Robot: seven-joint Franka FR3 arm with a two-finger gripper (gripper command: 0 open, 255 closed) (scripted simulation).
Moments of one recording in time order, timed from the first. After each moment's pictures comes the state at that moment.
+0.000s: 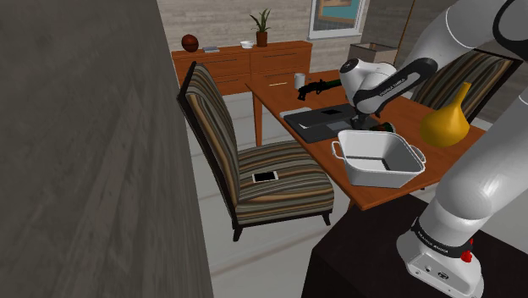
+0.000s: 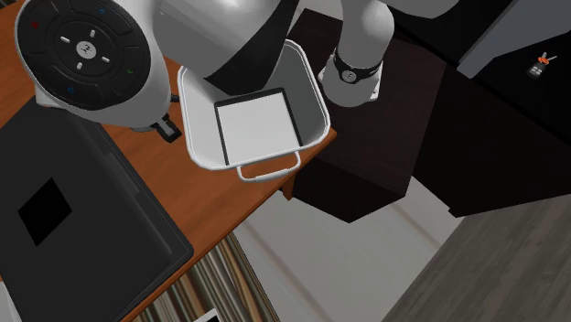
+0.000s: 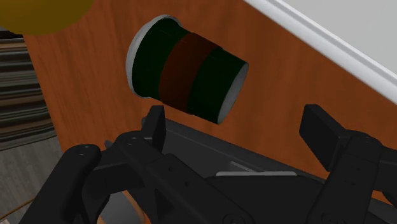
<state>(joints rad) -0.18 -0.10 -0.26 -2.43 -0.83 2.20 0.47</state>
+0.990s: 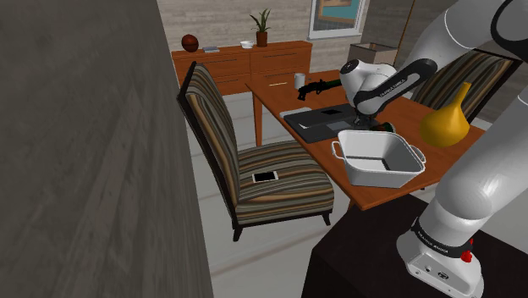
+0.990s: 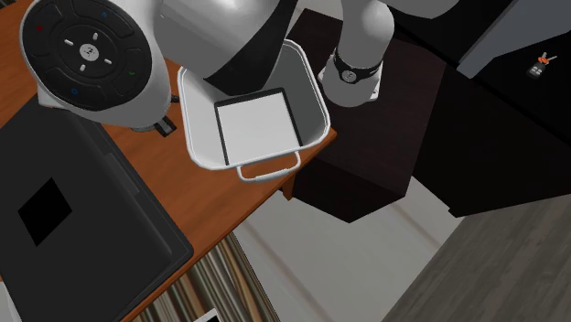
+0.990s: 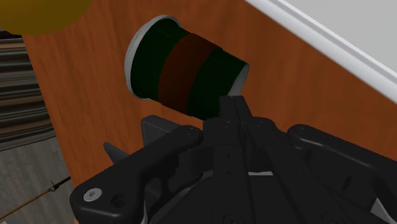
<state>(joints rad) -0.19 -0.09 -0.26 -2.43 -0.84 2.21 0.47</state>
